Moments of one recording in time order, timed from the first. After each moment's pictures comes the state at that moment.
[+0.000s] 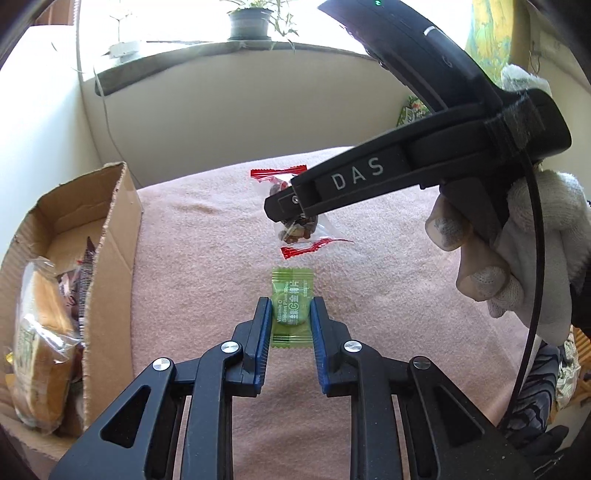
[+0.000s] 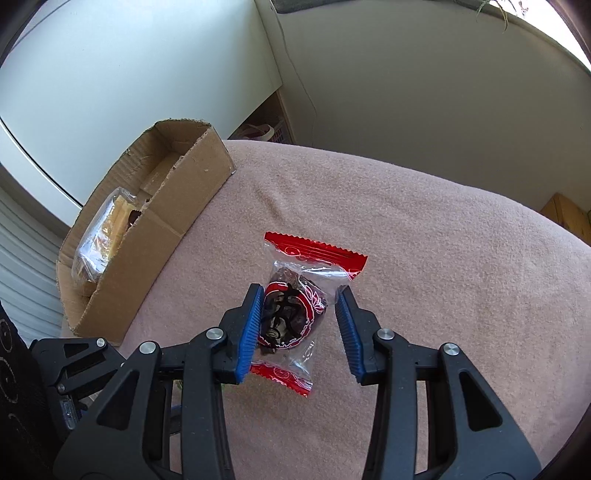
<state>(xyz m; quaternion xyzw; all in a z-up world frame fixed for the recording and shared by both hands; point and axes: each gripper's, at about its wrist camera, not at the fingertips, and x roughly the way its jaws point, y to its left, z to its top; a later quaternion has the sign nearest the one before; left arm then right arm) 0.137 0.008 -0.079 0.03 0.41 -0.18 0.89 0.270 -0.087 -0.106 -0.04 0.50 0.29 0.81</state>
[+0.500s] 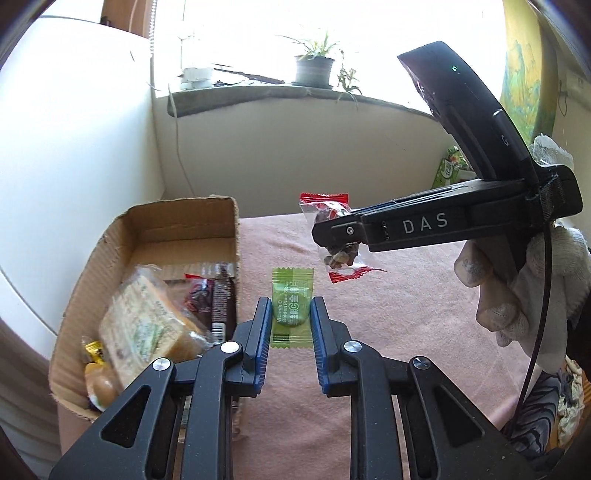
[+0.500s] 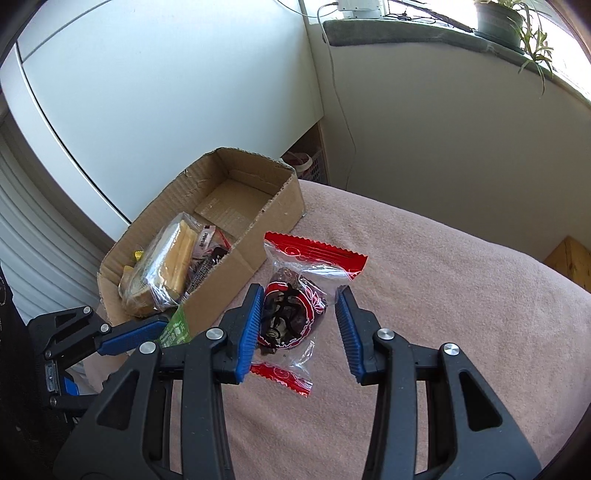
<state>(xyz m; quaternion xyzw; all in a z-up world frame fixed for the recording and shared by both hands) 0.098 0.086 -0.046 -0.01 0.35 -0.10 0.93 0.252 -0.031 -0.055 -0.06 0.45 0.34 0.82</state>
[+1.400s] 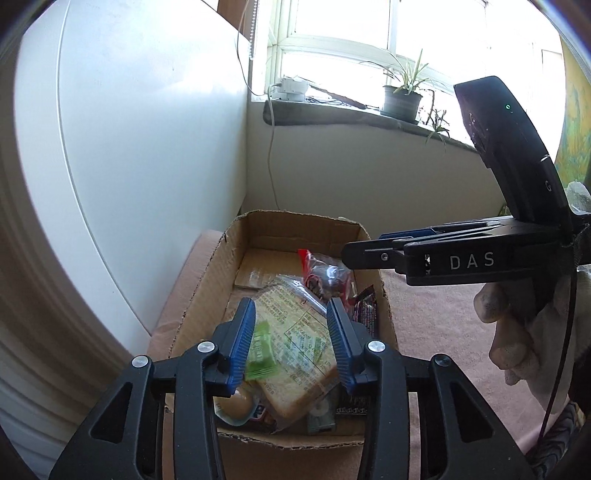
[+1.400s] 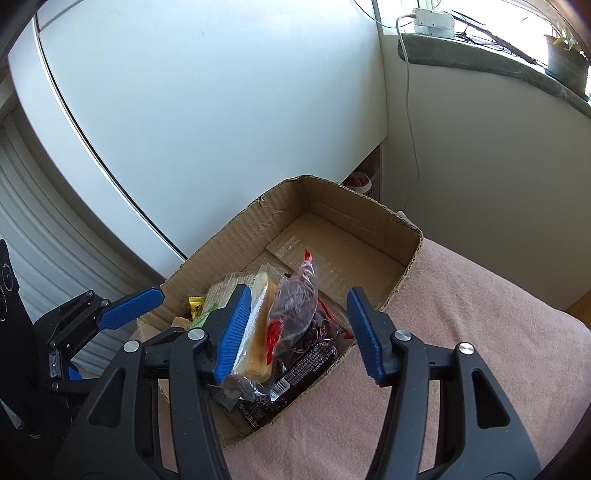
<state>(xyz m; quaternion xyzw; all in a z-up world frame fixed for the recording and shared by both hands) 0.107 0.182 -0.037 -0.05 0.32 0.02 0.94 0.246 0.071 -0.037 -0.07 0.43 0.40 0.81</state>
